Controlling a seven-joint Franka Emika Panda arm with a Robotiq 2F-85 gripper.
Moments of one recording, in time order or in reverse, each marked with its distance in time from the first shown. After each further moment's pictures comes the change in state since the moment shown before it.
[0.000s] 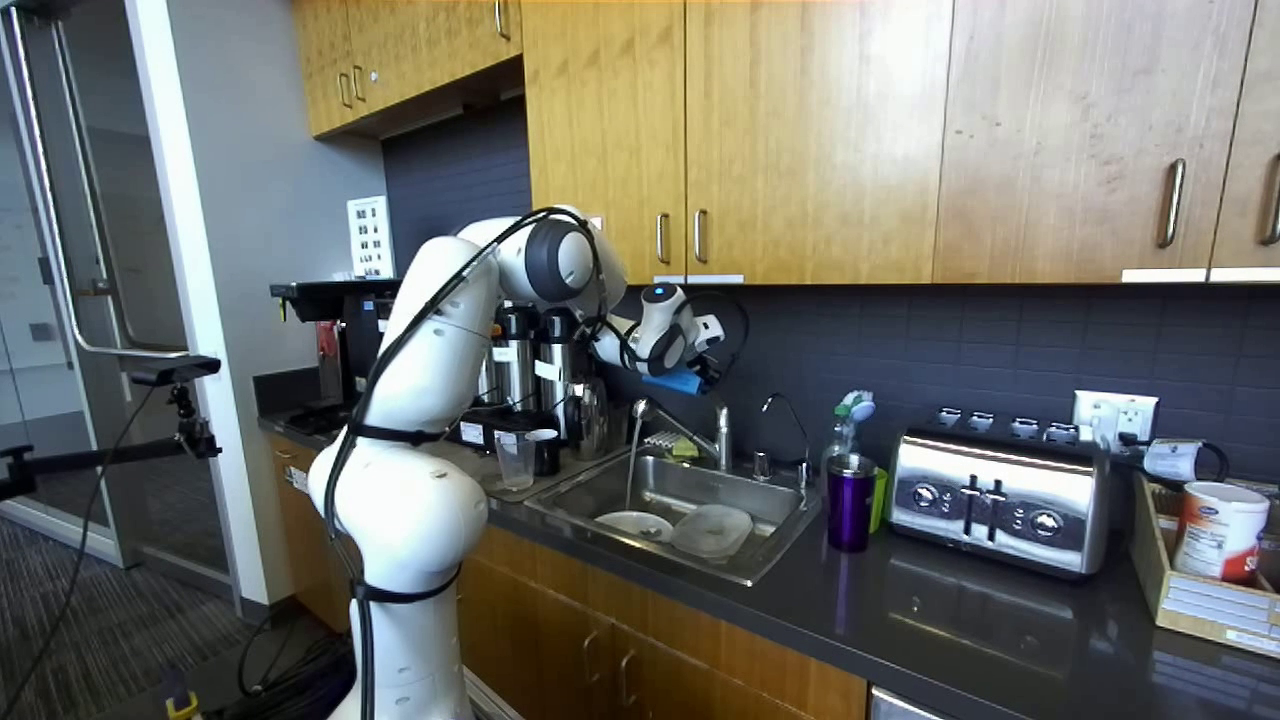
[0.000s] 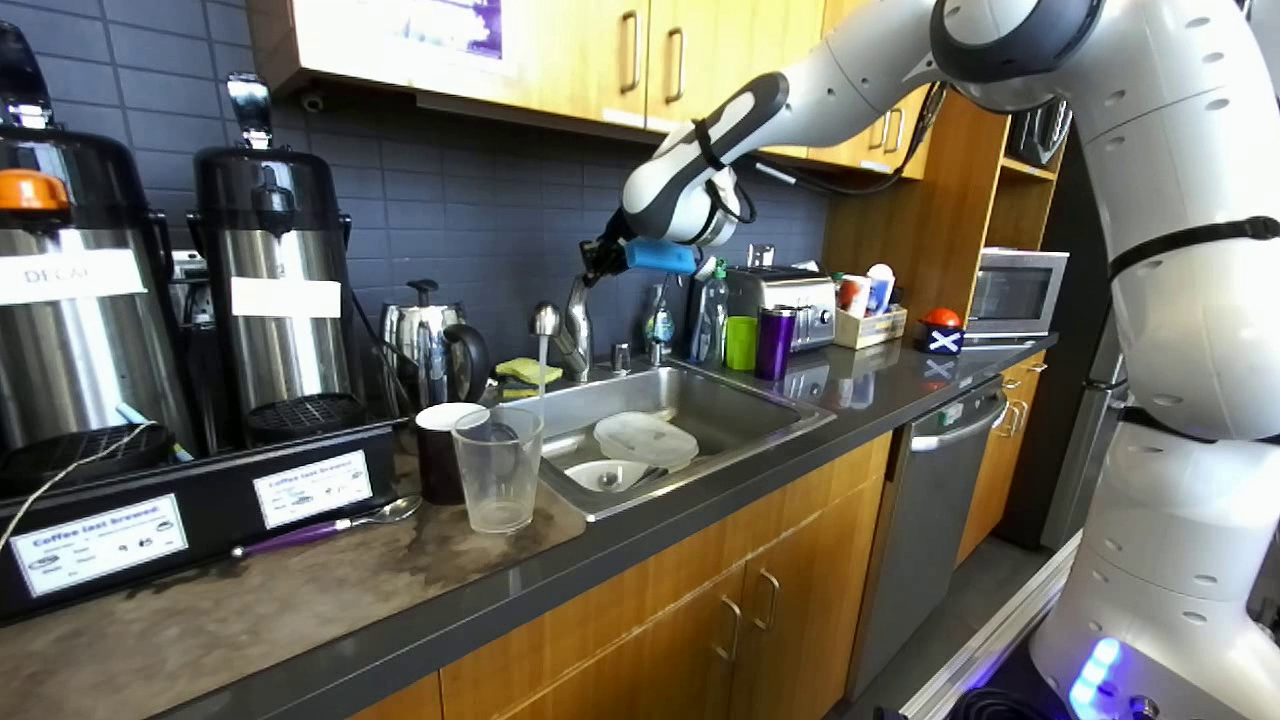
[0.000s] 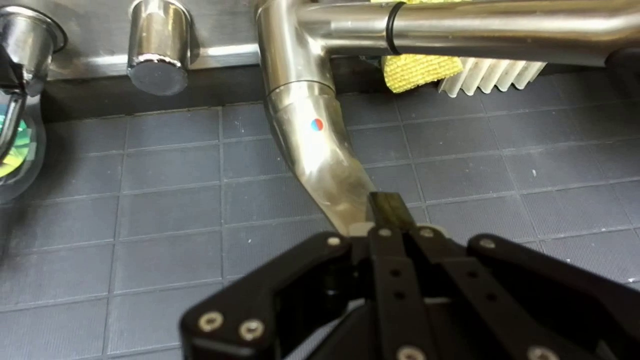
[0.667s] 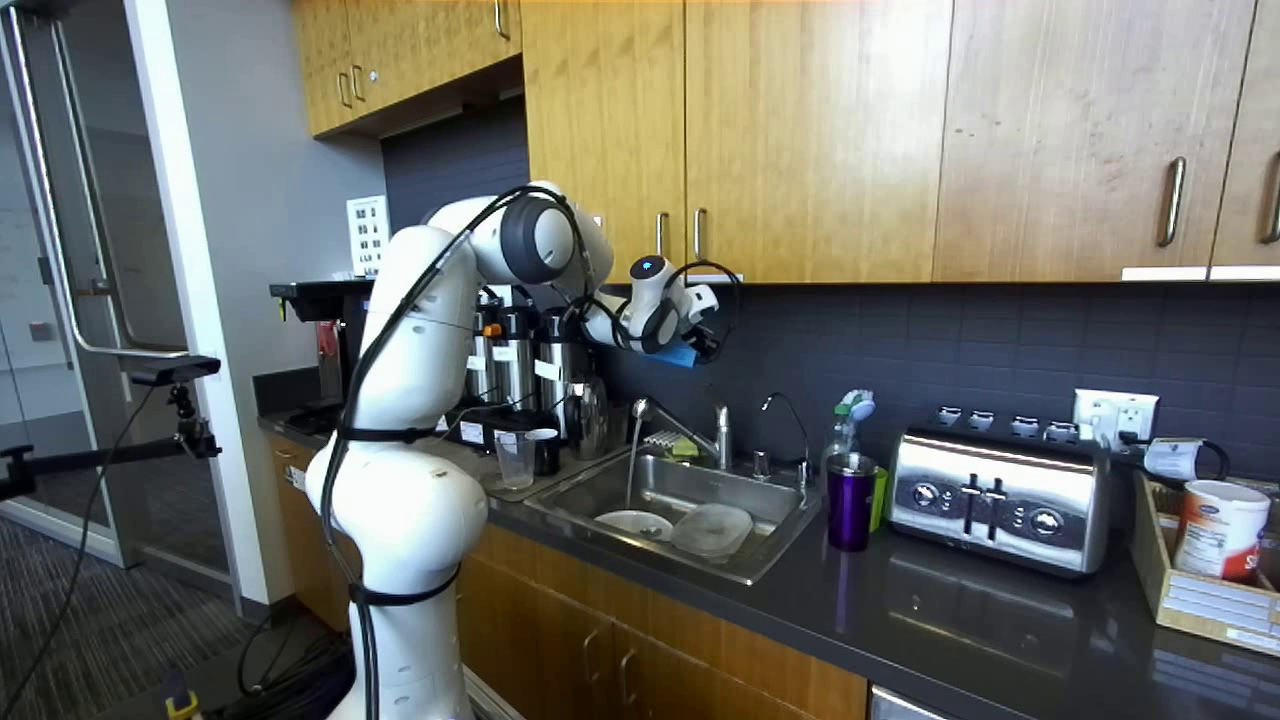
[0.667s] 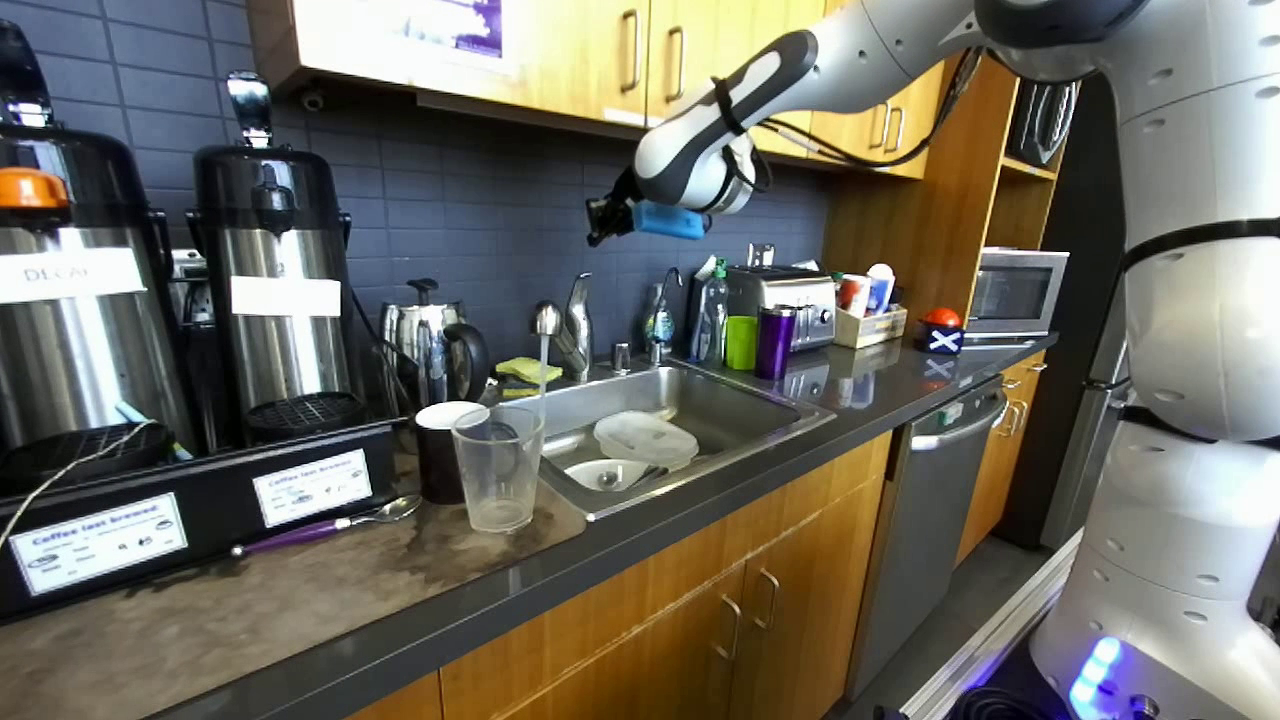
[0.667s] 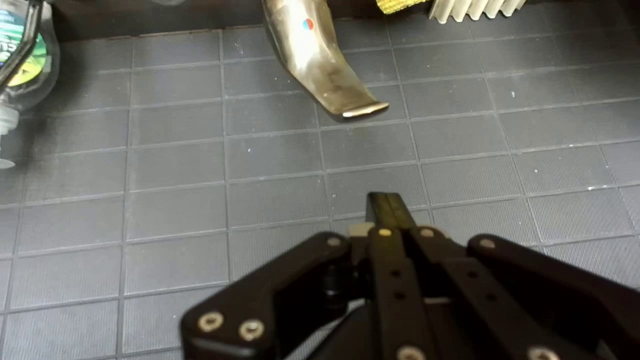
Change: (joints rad) arm 0.014 -0.112 -0.016 -0.047 -0.021 0.039 0.028
